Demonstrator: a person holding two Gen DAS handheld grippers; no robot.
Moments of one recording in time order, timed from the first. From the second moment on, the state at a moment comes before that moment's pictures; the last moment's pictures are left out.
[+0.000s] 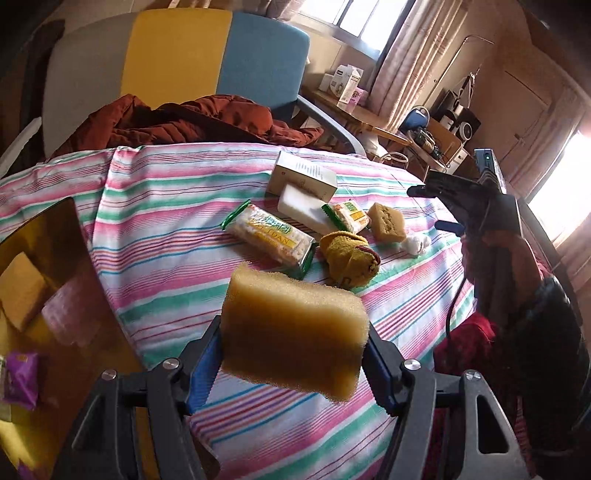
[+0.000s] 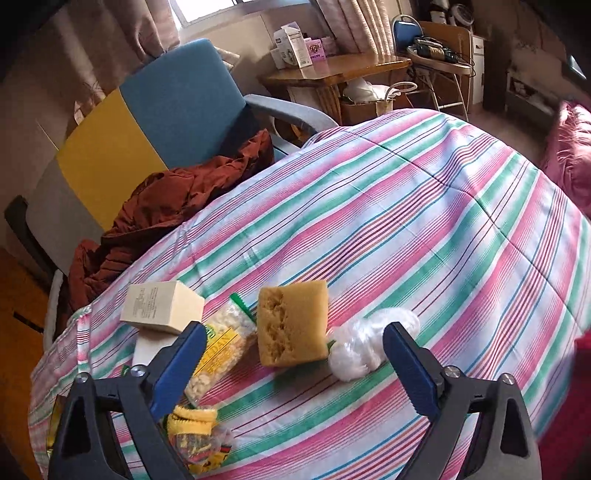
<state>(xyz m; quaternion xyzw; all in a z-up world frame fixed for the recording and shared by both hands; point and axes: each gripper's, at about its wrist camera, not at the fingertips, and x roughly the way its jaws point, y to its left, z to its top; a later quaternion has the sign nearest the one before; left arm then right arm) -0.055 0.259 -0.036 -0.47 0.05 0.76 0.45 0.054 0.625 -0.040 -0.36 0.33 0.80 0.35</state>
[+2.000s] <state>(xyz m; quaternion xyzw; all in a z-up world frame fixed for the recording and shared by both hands) -0.066 -0.054 -0.015 -0.41 -0.13 0.89 0.17 -0.019 0.236 -0.025 -0.44 0.14 0.88 -0.10</state>
